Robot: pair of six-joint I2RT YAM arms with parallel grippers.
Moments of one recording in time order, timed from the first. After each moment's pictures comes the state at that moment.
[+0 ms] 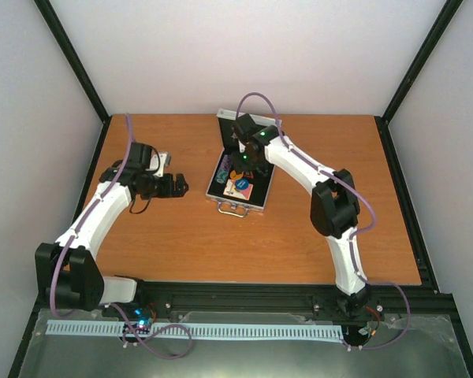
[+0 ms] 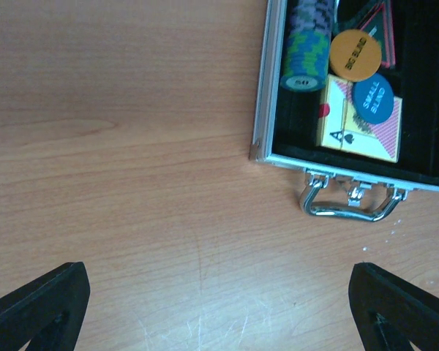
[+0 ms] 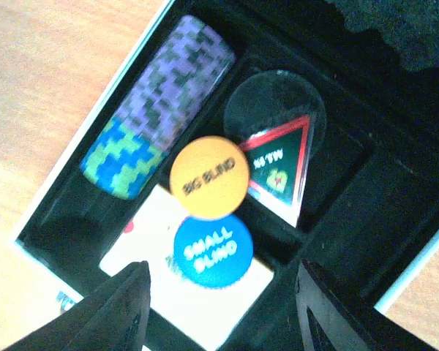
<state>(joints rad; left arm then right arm) -0.14 1.31 1.03 -0.76 0.28 -0.21 0.62 2.19 1.99 -0.93 0.01 0.26</state>
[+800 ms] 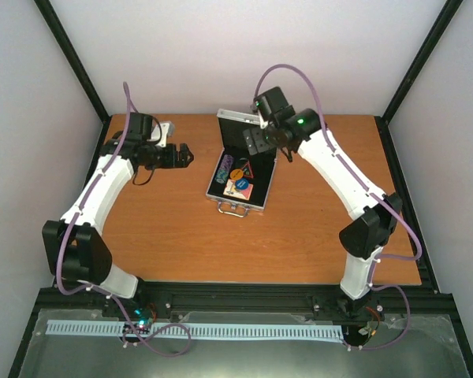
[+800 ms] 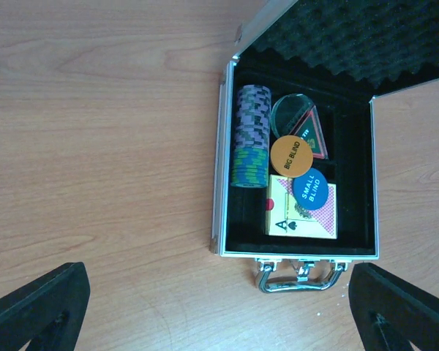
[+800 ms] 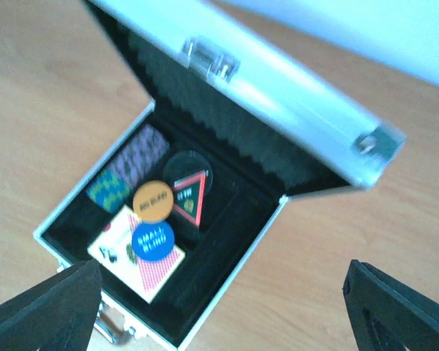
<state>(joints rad) -0.14 1.49 1.35 -0.78 0.32 -0.20 0.62 1.84 1.99 -1.06 0.20 0.12</state>
